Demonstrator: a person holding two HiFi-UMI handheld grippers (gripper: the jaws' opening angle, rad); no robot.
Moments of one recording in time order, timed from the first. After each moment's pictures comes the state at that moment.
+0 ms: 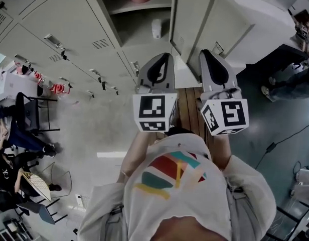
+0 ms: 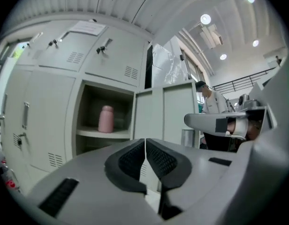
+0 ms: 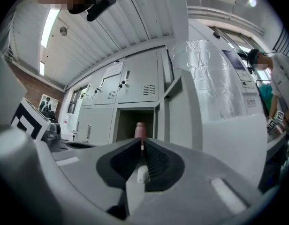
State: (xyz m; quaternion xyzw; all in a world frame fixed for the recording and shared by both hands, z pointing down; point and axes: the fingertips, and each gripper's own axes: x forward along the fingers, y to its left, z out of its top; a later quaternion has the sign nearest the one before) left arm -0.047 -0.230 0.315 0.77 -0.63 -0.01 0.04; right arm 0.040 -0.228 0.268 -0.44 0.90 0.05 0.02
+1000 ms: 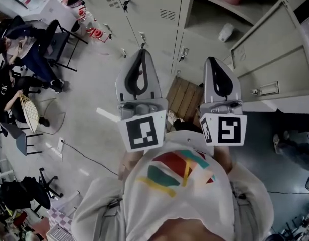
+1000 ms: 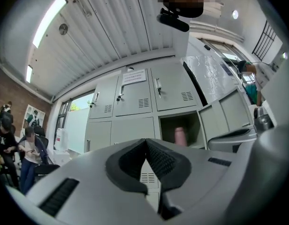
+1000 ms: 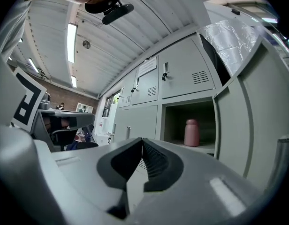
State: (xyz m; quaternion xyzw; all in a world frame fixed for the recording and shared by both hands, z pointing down) left arm -0.229 -0.077 0.265 0.50 -0.86 -0.03 -0.08; right arm -0.115 -0.167 0.291 -0.24 0.97 0.07 0.01
